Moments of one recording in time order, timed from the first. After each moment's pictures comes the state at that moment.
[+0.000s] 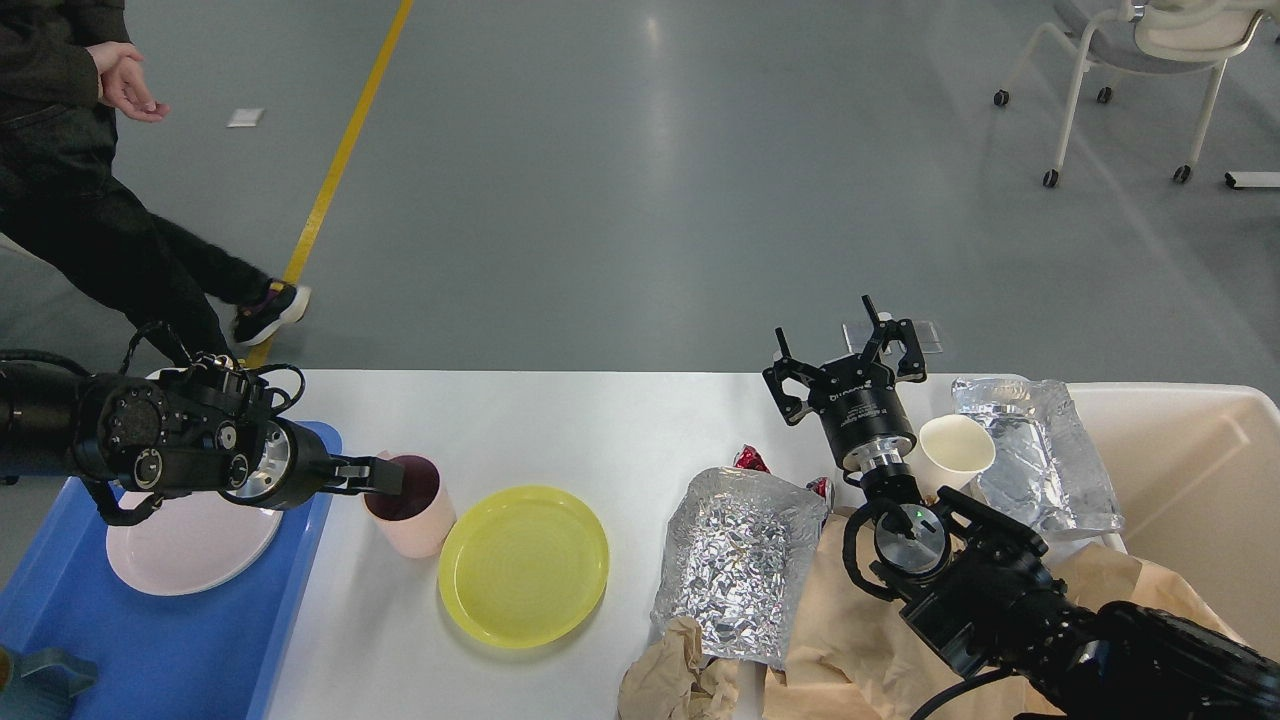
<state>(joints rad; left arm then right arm) -1.49 0.41 1.12 -1.13 0.38 -0.11 -0.05 0.68 0.06 0.51 0.33 0.48 0.64 0.46</state>
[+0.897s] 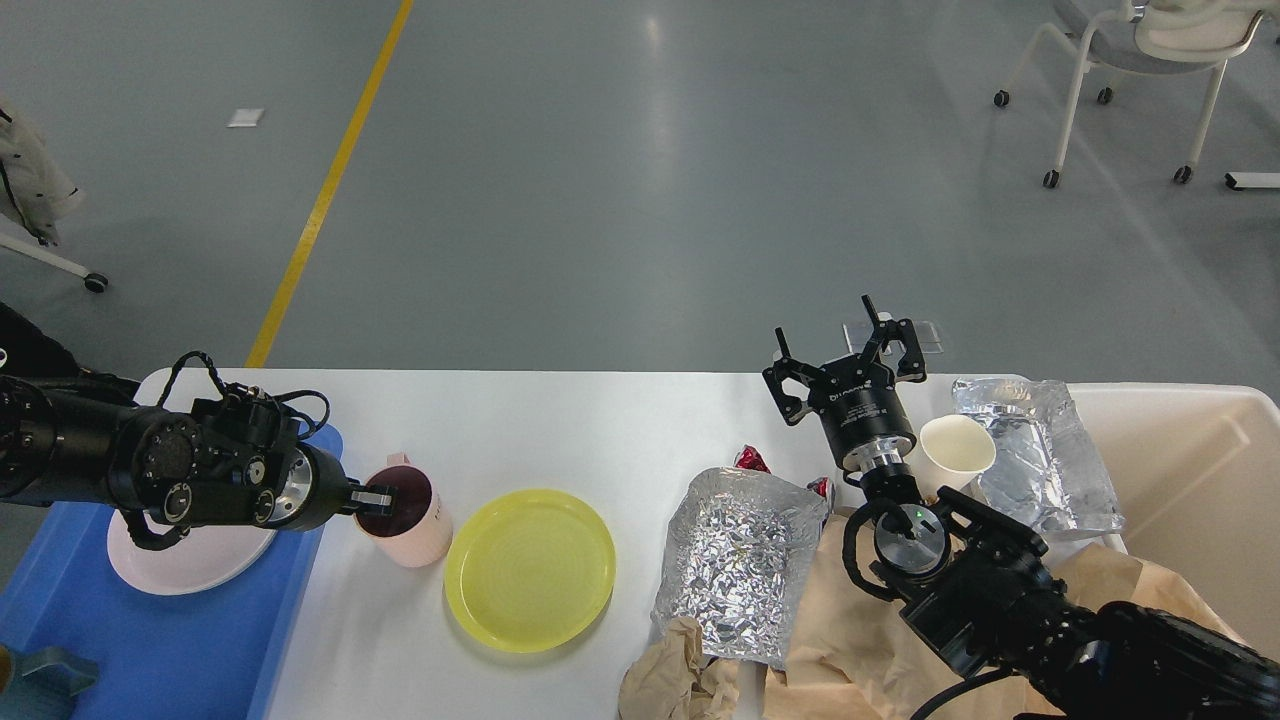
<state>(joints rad) -1.44 0.37 1.10 -1.13 0.45 -0.06 0.00 0.68 0.06 0.51 0.33 0.48 0.64 0.46</state>
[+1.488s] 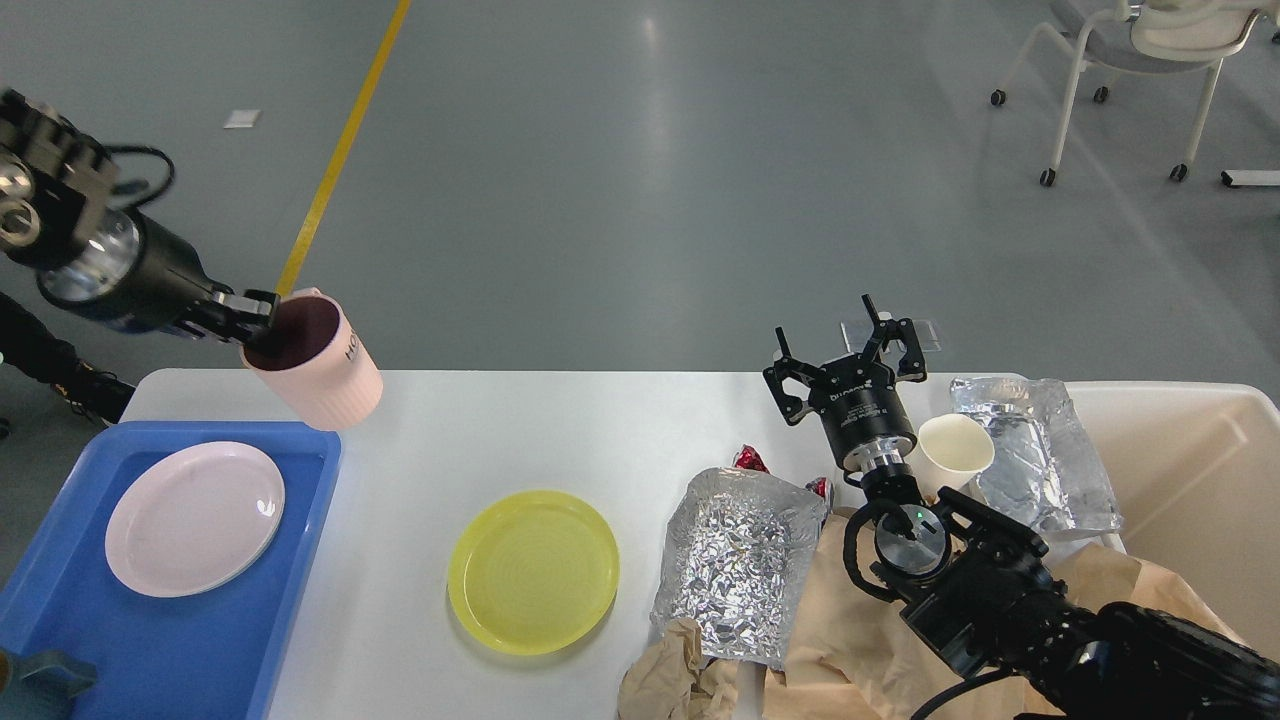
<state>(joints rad) -2.13 0.80 1.02 -1.28 0.66 -0.75 -0.10 0.68 0.06 0.51 0.33 0.48 0.64 0.46</state>
